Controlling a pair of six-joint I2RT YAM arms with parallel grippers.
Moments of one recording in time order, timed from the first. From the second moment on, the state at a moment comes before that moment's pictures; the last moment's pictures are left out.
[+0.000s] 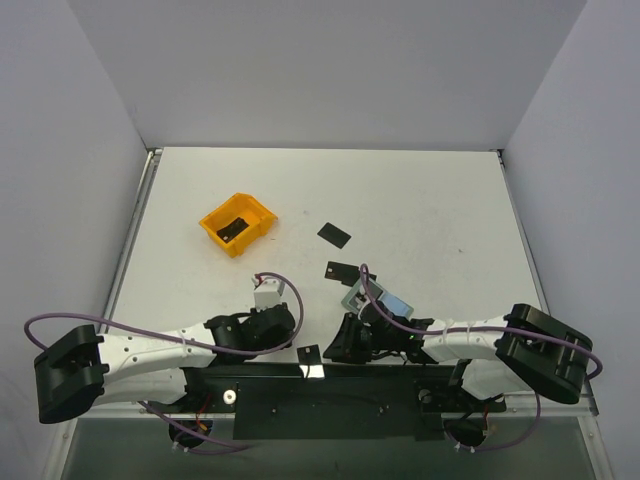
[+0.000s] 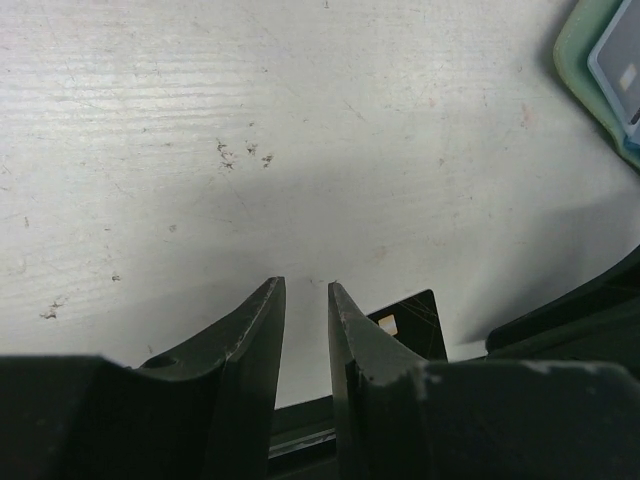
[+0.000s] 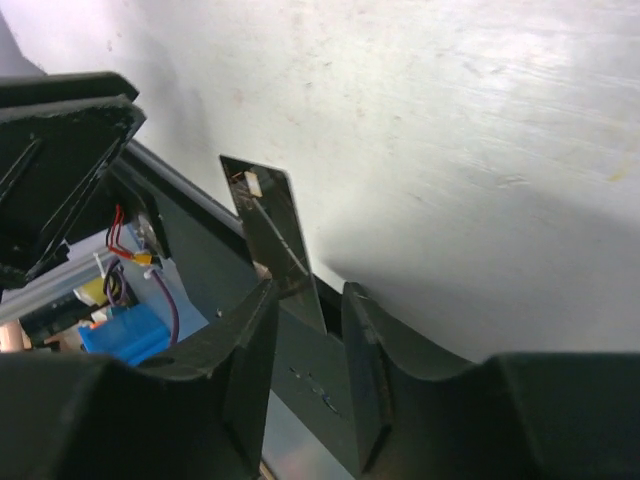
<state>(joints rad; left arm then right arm) -1.16 1.08 0.45 -0.31 -0.46 -1.03 1.03 1.32 0.26 0.31 -0.20 1.25</state>
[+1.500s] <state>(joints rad) -1.29 1.05 0.35 -0.25 -0.25 -1.09 1.05 1.57 0.33 0.48 -0.44 1.27</state>
